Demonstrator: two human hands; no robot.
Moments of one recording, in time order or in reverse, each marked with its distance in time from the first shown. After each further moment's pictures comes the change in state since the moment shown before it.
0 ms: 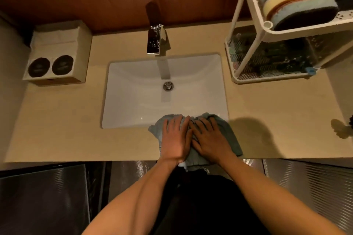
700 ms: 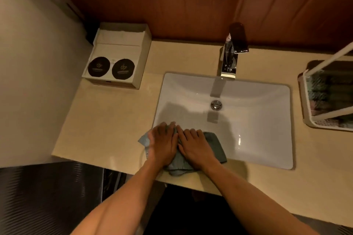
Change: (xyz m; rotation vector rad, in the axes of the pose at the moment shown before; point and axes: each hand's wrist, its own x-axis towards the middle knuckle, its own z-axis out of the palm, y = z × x) left_hand -0.002 -0.208 -0.094 0.187 -0.097 -0.270; right_hand 0.174 -0.179 -0.001 -0.069 0.044 -0.187
